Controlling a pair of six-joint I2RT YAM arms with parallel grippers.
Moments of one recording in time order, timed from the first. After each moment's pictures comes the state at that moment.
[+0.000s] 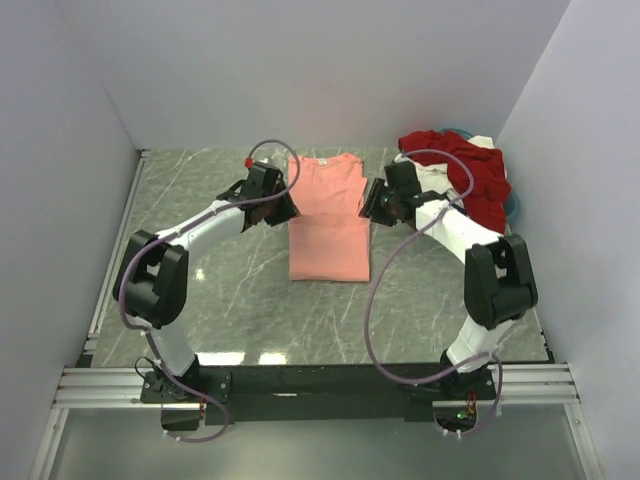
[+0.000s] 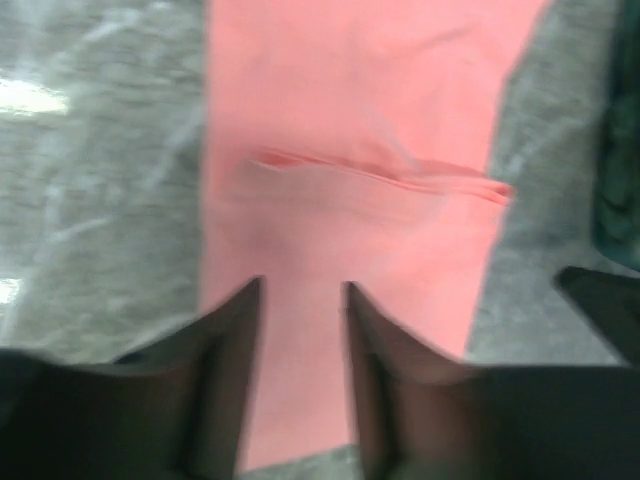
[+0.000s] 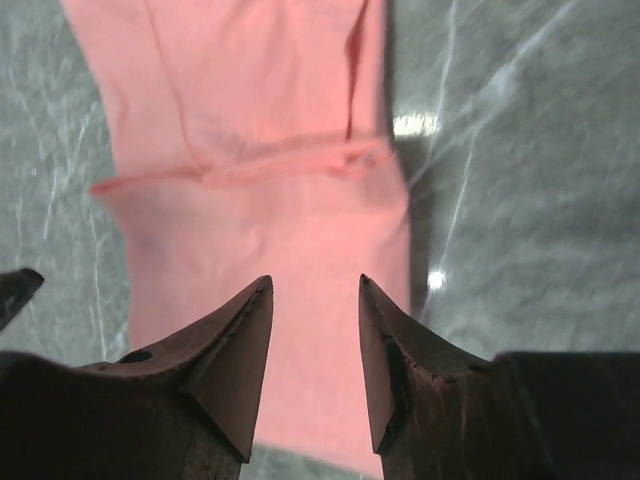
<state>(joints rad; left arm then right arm) -0.44 1.79 1.29 -0.28 0.00 -0.79 0.30 1.76 1.25 -0.31 -0.08 0.63</state>
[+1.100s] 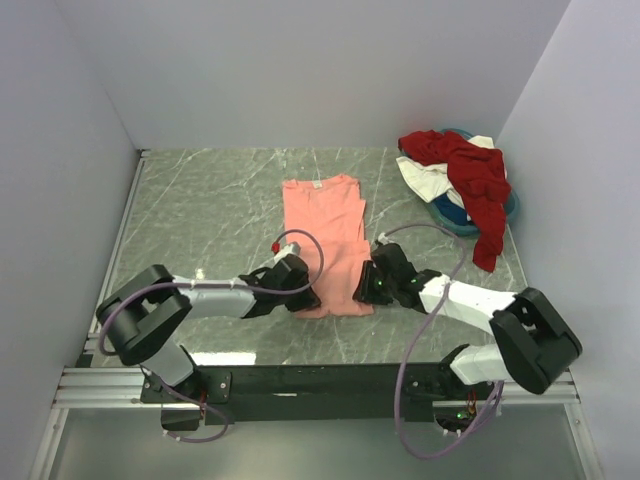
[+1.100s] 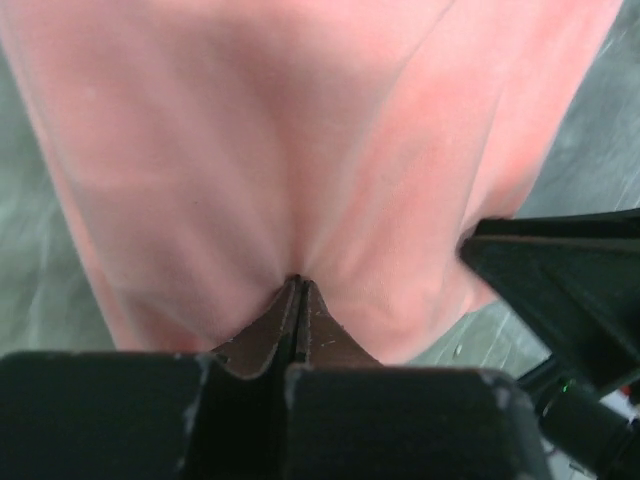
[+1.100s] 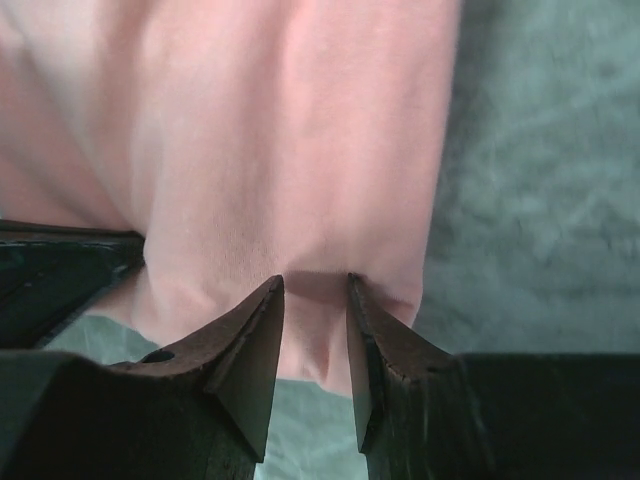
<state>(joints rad) -0.88 1.59 0.67 0.11 -0.05 -1.09 0.62 1.35 0.55 -0.12 -0.04 0.72</state>
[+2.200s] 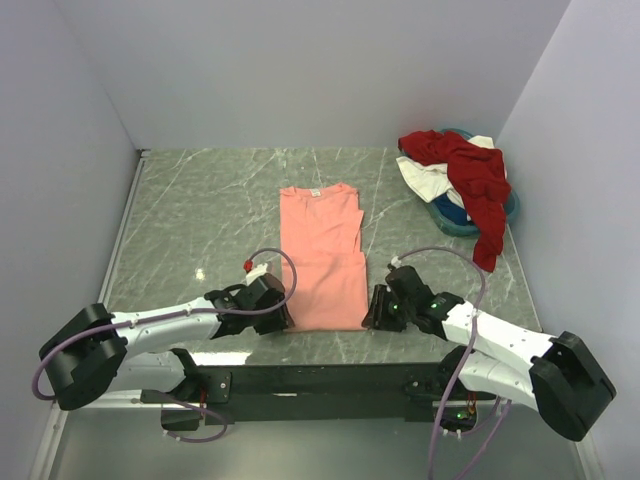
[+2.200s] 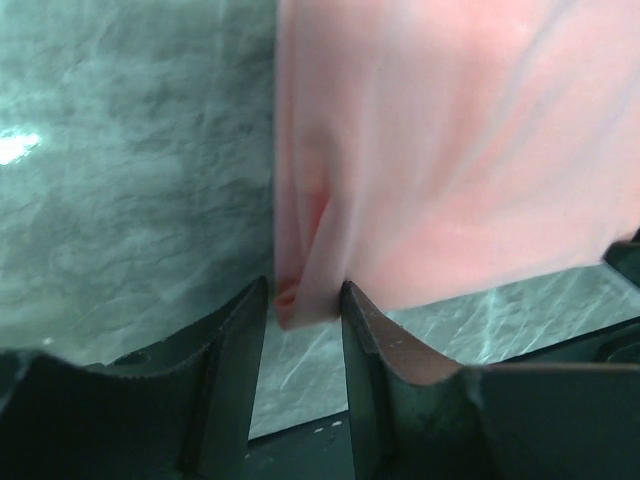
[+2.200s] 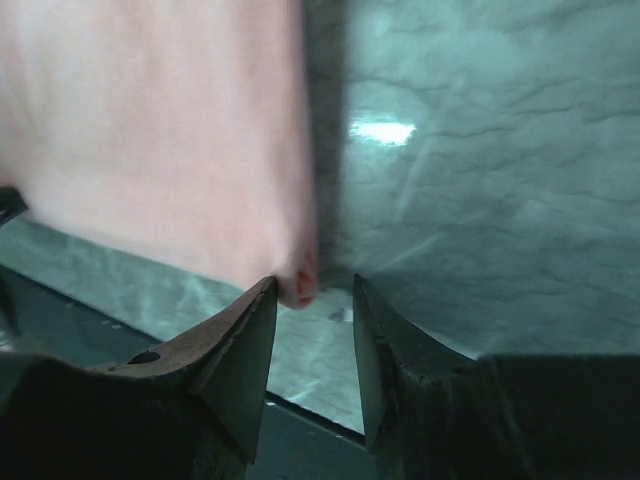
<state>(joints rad) -0.93 1.20 0.49 -0.28 -0.12 -1.11 0.67 1.02 0.37 -0.32 -0.12 0.80</state>
